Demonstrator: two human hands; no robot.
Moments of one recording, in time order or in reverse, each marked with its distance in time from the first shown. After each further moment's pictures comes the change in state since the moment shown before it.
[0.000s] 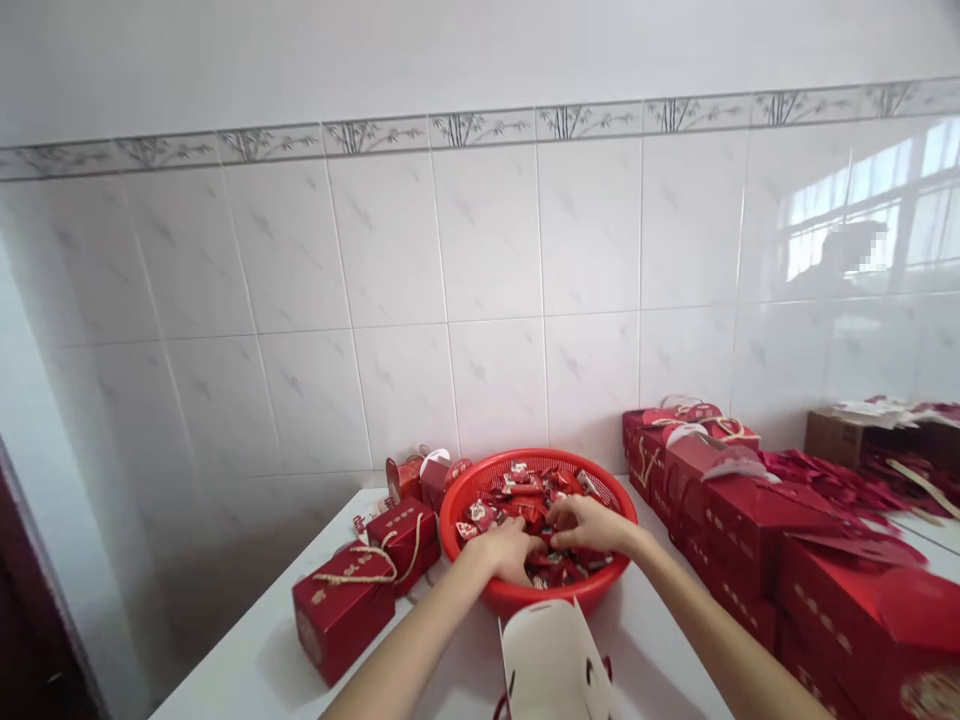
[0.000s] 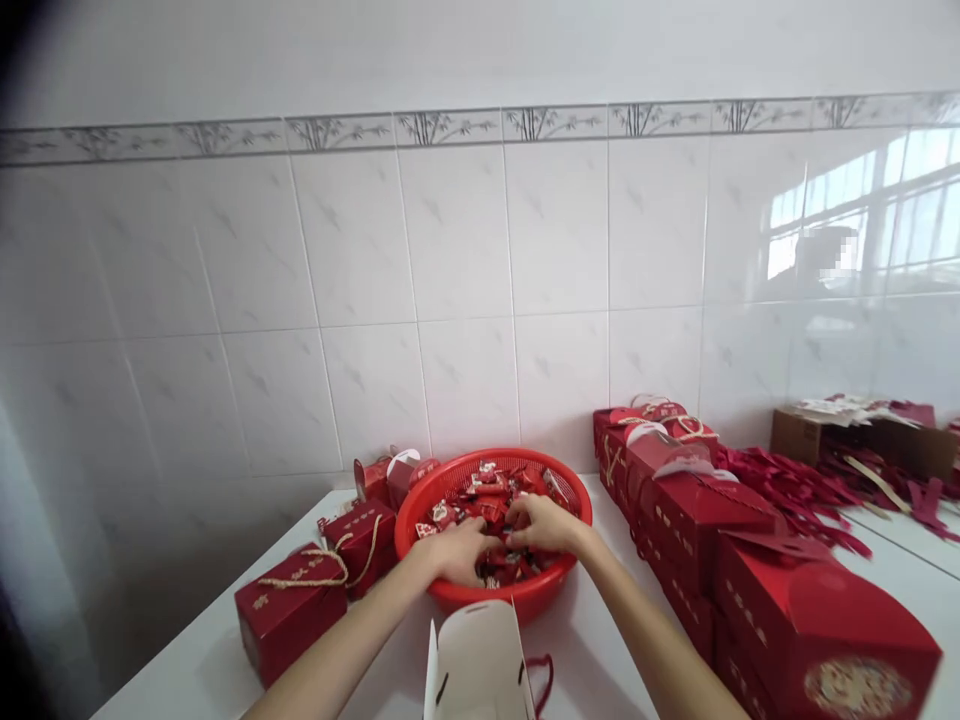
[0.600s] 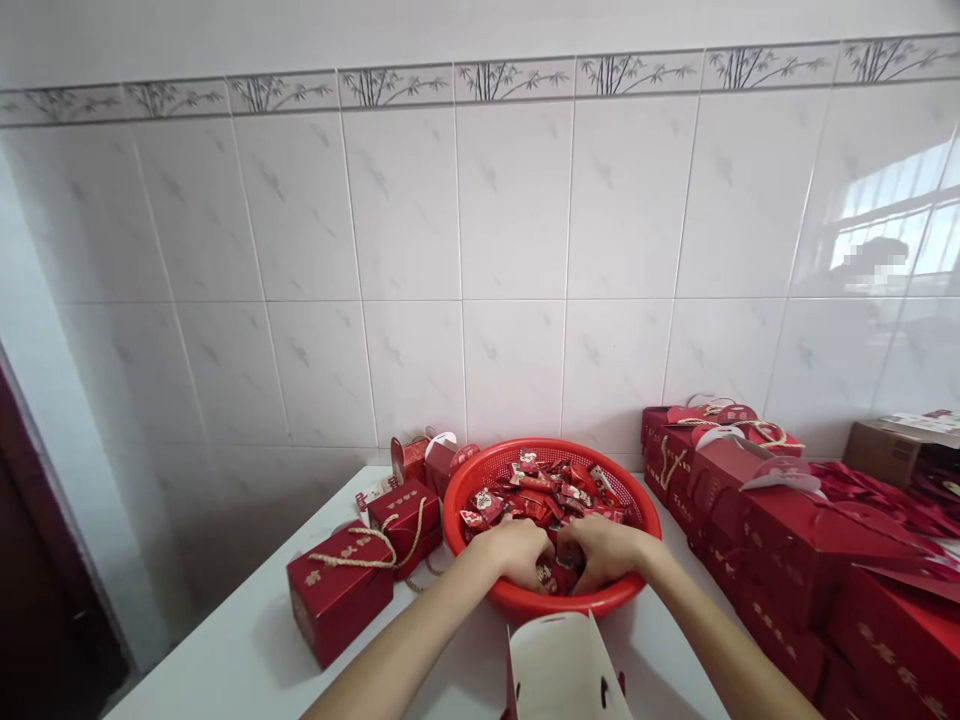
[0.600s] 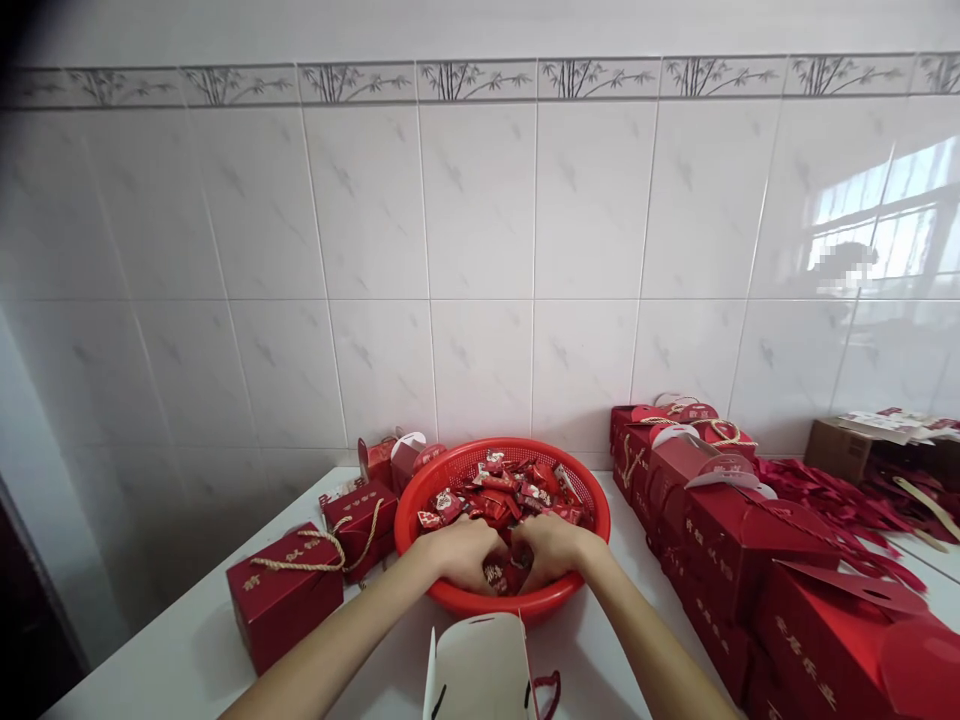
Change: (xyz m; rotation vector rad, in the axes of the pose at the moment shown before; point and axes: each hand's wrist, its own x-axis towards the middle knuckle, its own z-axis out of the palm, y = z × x) left_hand 0.008 -0.001 0.009 0.108 -0.010 0.098; right_hand 0.003 -0.008 0.007 -0.429 -0.372 -0.001
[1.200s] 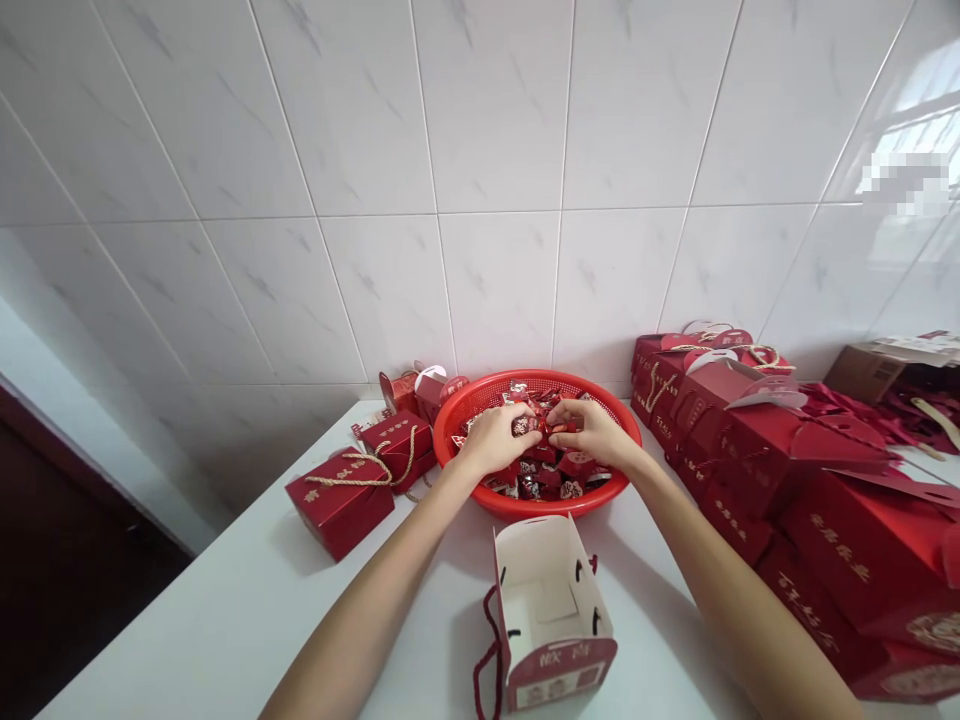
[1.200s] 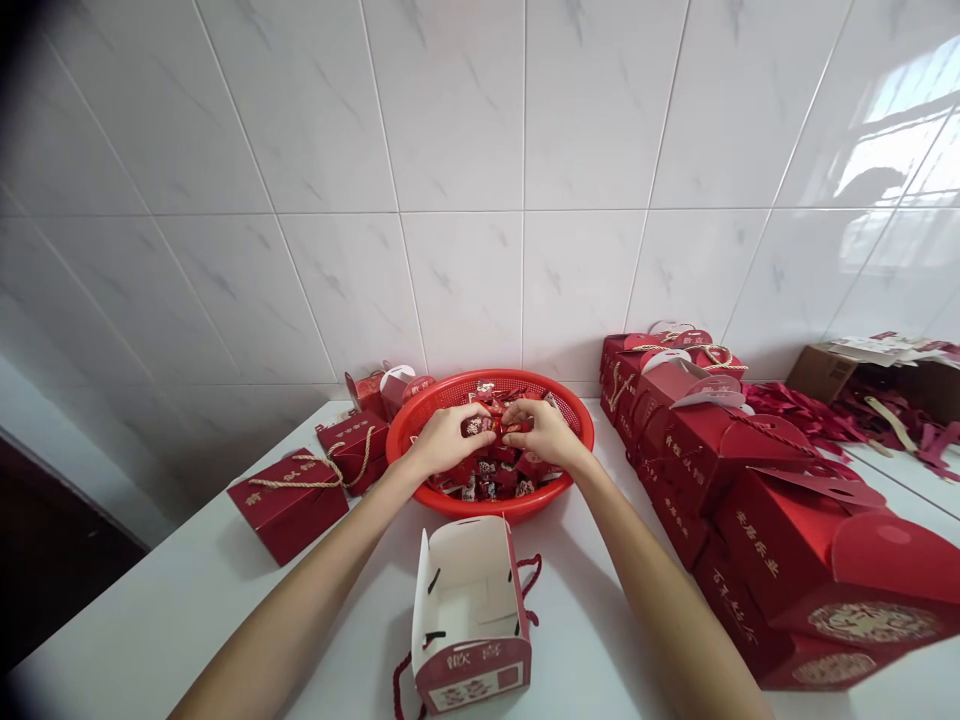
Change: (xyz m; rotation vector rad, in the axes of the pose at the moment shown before) left_hand -0.002 -0.006 -0.002 -0.455 0.686 -0.181; right_hand 0.000 0.021 0.002 0.711 0.552 -0.100
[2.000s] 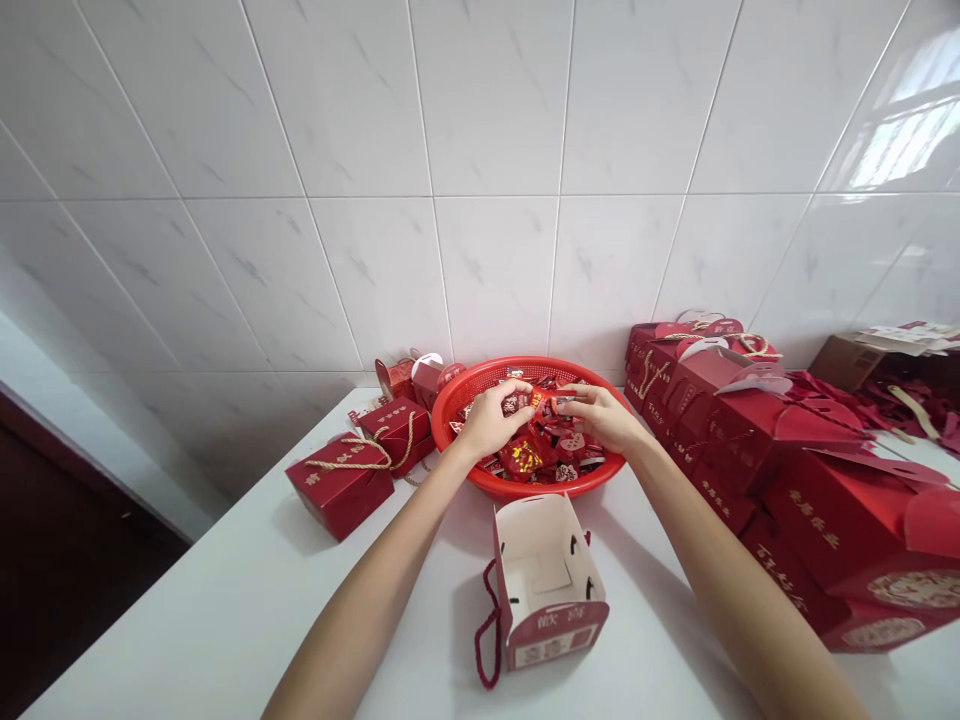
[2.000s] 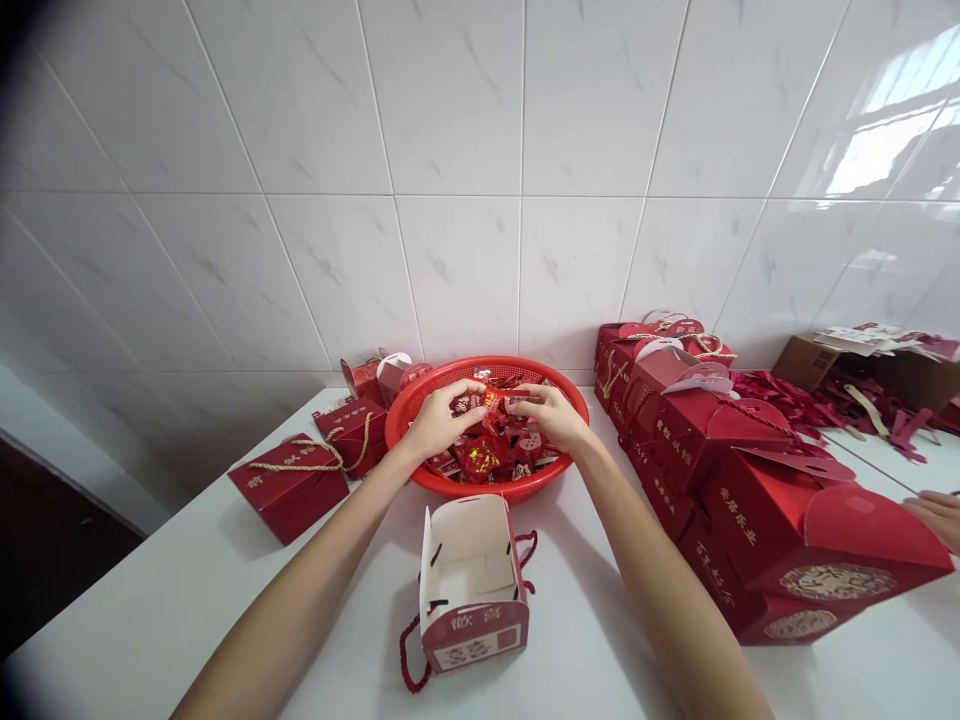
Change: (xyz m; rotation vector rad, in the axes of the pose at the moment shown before) left_hand -0.002 -0.005 0.003 -0.367 0.153 0.086; right_hand -0.011 -0.011 -0.003 0.573 0.110 0.259
